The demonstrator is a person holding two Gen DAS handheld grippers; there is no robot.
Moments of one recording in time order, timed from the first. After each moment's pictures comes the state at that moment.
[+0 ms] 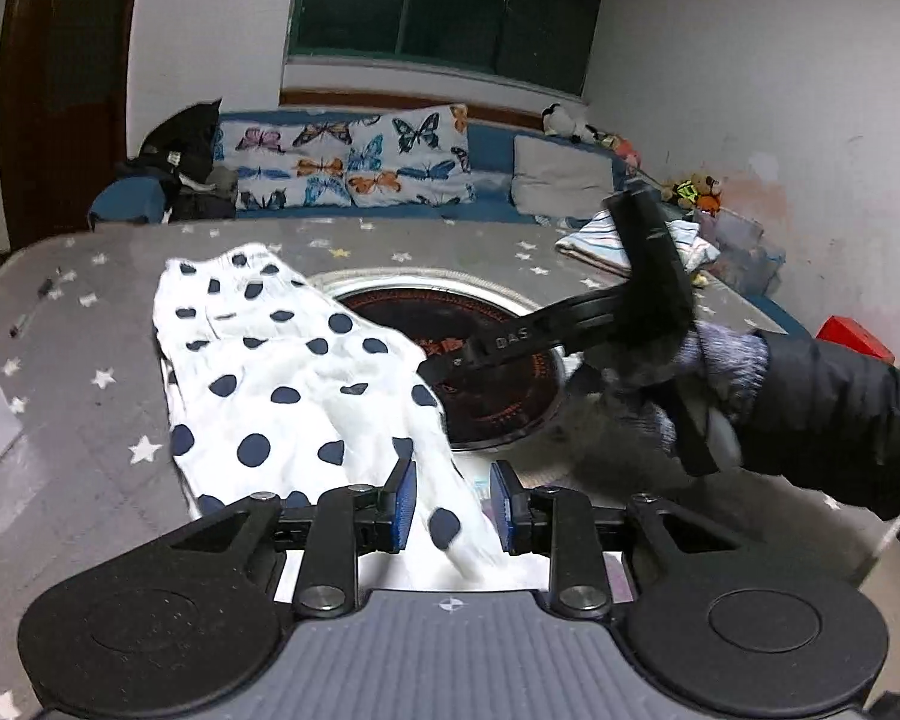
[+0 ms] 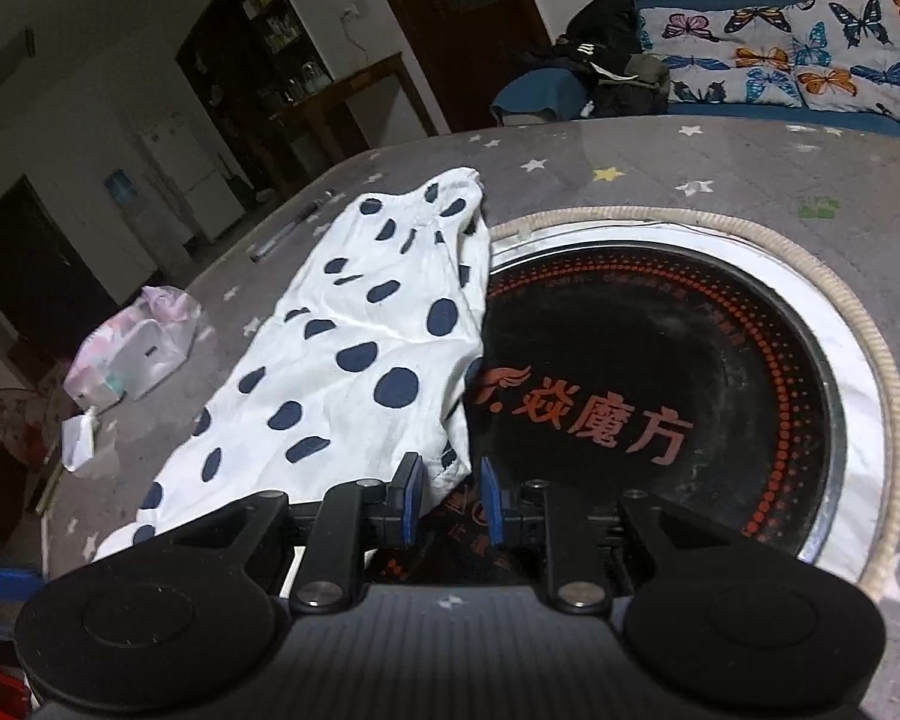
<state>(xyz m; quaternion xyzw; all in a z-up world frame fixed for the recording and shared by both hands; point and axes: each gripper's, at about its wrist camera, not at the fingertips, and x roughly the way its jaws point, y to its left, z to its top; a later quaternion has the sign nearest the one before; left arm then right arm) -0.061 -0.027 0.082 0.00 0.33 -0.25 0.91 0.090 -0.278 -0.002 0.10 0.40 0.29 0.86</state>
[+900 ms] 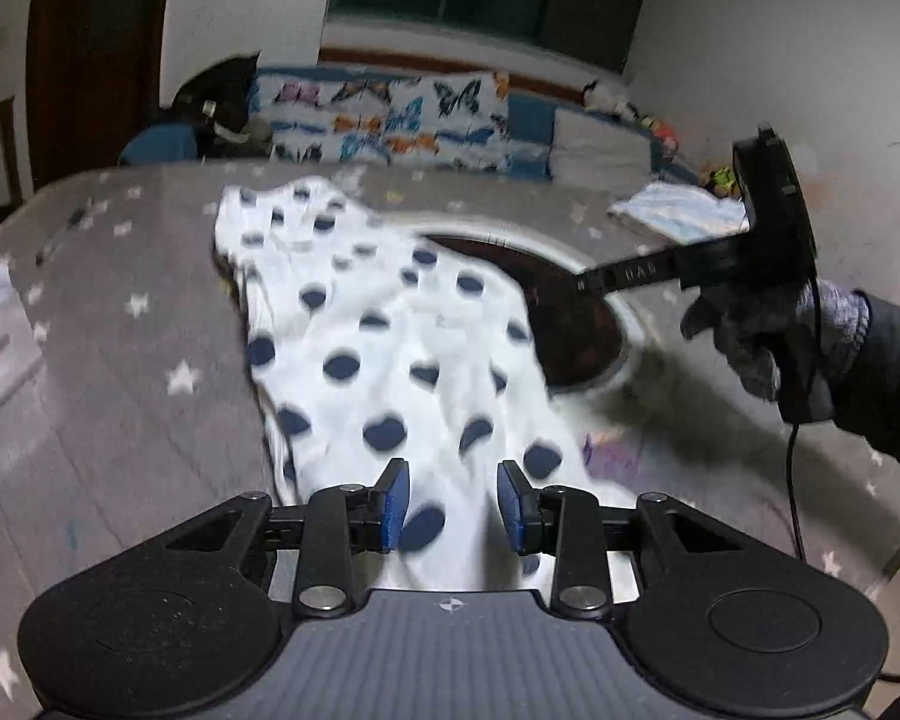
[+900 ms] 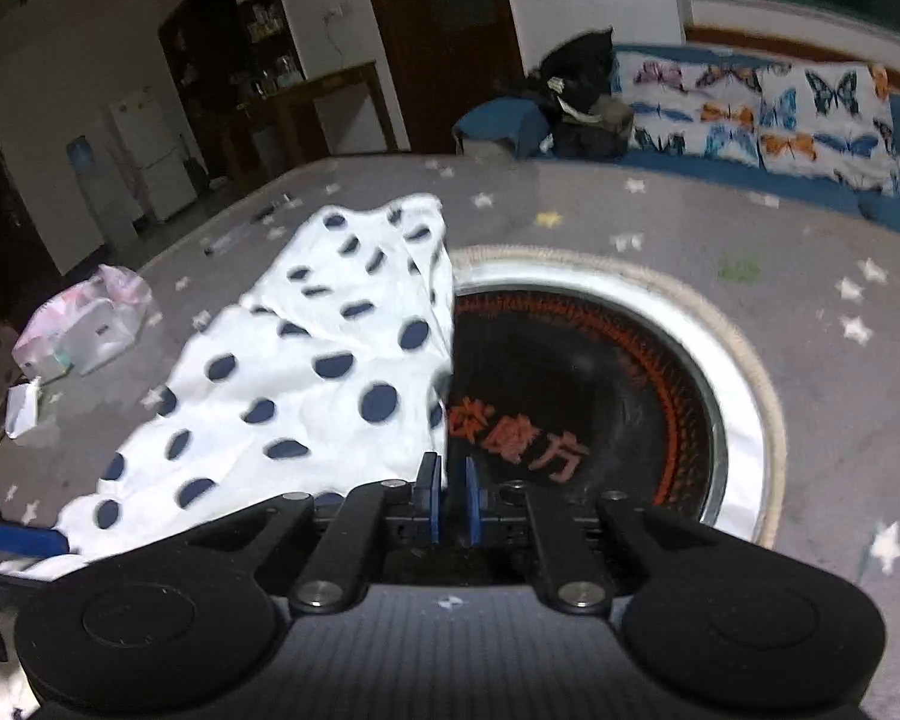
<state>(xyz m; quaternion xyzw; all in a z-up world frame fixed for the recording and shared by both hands) -0.053 0.002 0.059 -0.01 0.35 -0.23 0.91 0.069 -0.283 0.025 0.02 0.37 0.24 0.90</state>
